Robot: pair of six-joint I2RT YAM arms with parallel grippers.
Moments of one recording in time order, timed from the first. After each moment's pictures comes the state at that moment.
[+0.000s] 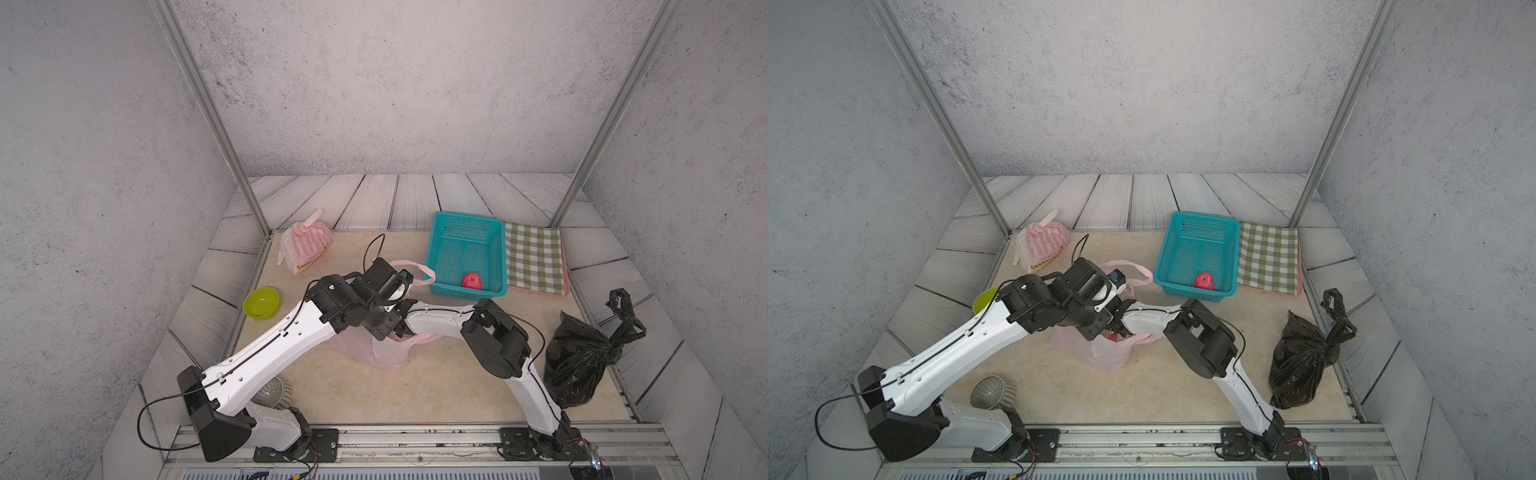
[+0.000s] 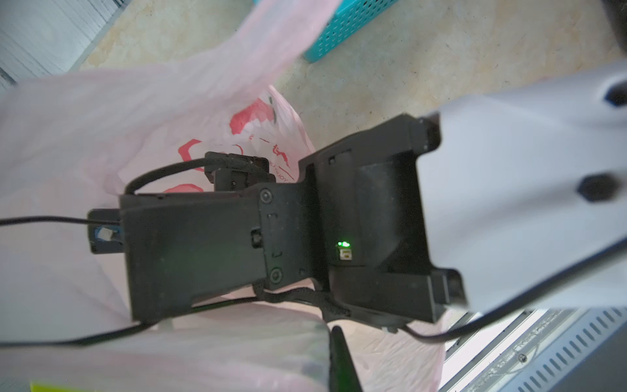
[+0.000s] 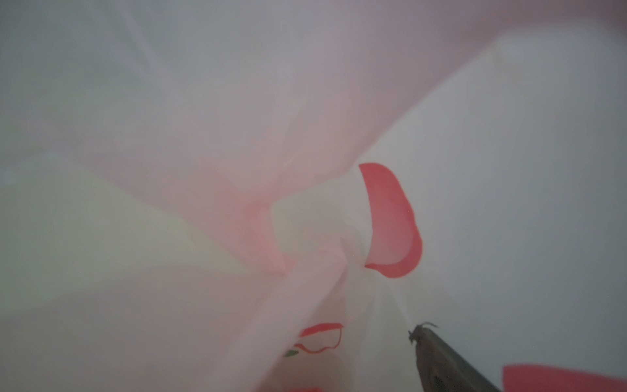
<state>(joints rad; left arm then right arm) -0.89 1.36 1.48 -1.20 -0.13 -0.03 0.97 2.25 1.60 -0.03 0.13 0.07</state>
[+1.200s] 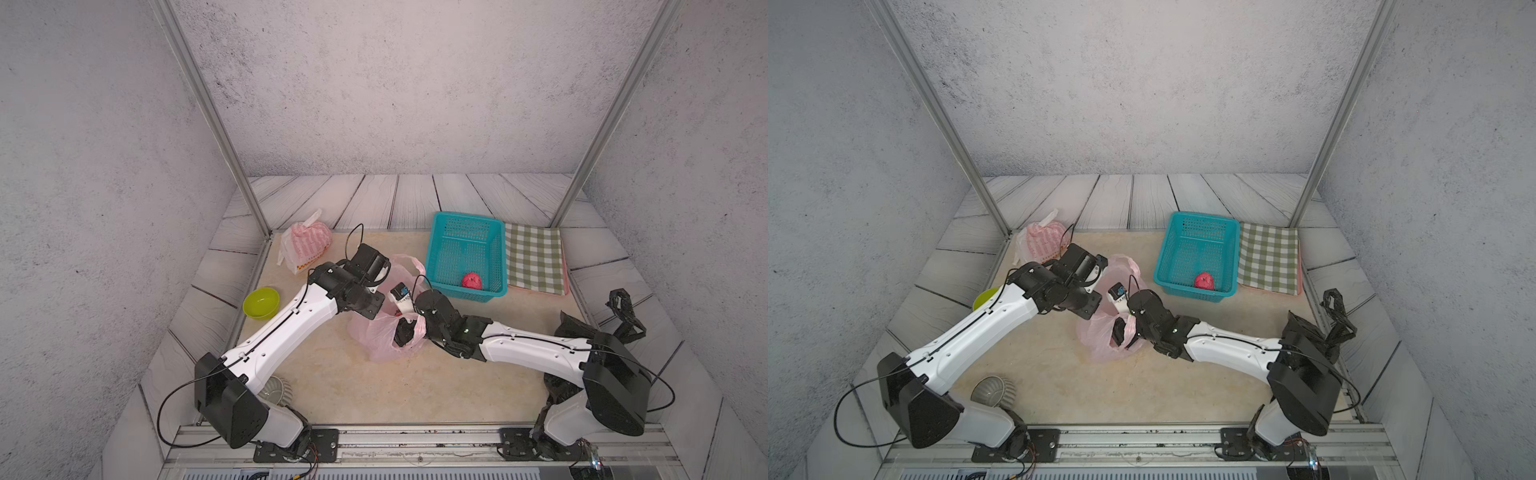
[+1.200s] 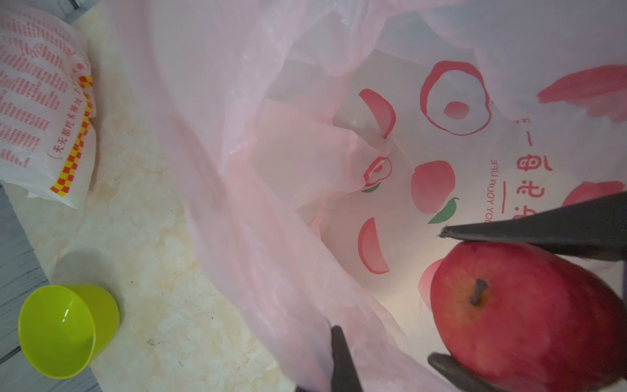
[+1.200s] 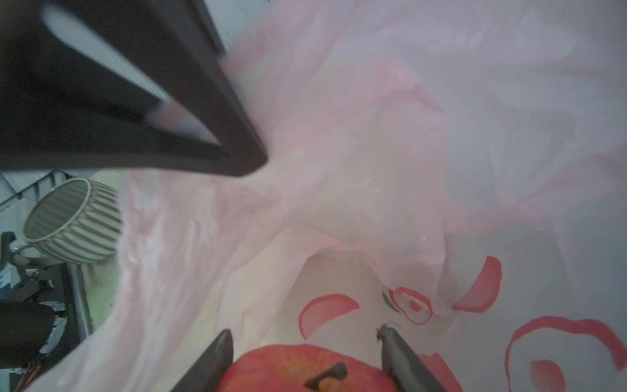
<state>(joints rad) -0.65 1.45 1.41 -1.08 -0.13 -0.06 0.96 1.50 0.98 -0.02 -0.06 0.16</state>
